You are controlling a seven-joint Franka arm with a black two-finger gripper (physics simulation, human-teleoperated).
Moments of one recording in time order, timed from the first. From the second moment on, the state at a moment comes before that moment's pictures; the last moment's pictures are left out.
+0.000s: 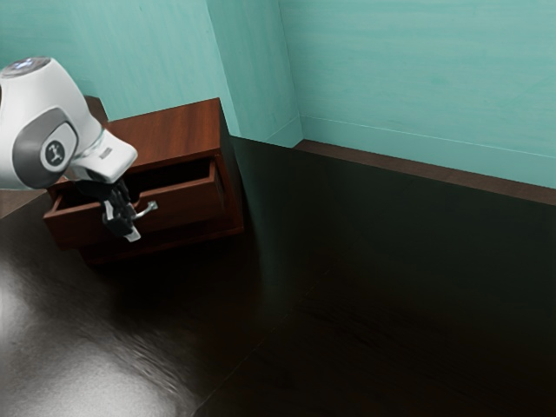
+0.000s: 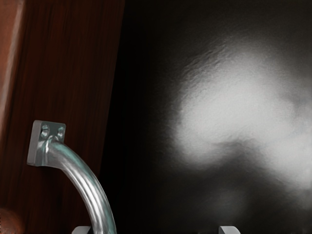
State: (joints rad) arm 0.09 -0.06 0.33 -1.86 0.05 2.02 1.06
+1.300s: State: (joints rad) arm 0.16 -0.32 0.16 -2.11 0.13 2.07 0.94
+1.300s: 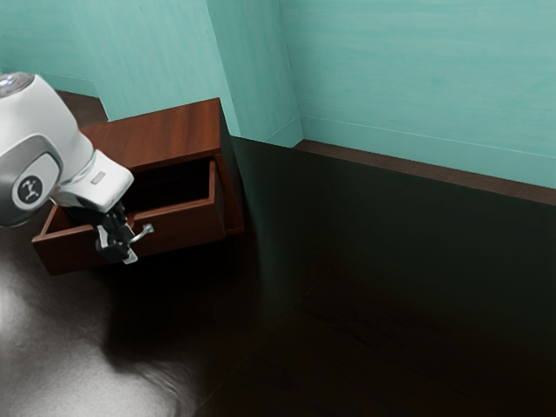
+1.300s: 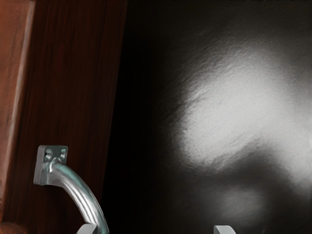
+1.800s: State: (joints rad) arm 0.15 -0.36 0.12 -2.07 0.15 2.06 0.92
